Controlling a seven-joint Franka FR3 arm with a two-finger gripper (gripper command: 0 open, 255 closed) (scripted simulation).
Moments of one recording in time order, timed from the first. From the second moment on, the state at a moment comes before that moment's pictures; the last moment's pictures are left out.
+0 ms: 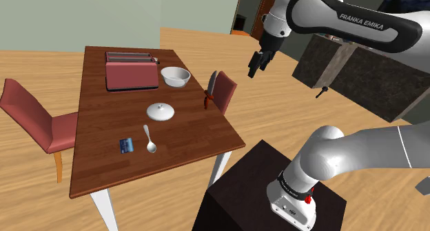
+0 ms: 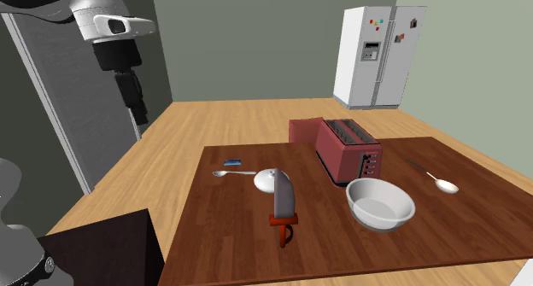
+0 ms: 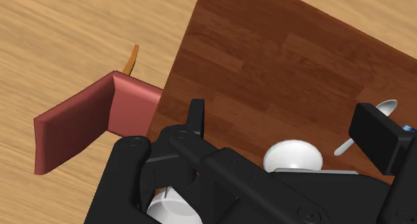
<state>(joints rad) 0.02 -0.74 0.02 -2.29 -0.09 1.65 -0.03</state>
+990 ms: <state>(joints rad) 0.00 -0.22 -0.09 -2.03 -0.07 1.80 -0.16</state>
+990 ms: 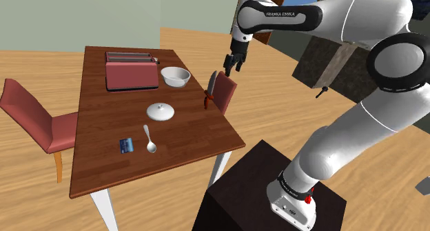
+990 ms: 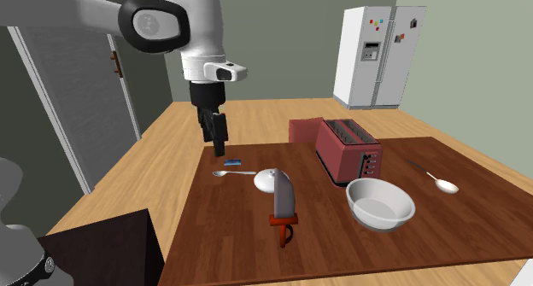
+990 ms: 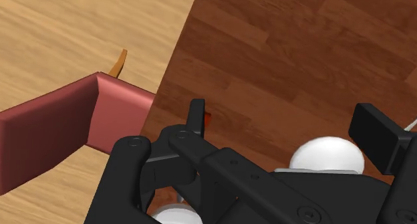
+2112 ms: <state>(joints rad) -0.09 0.56 -0.13 -1.32 0.04 1.69 -0.33</state>
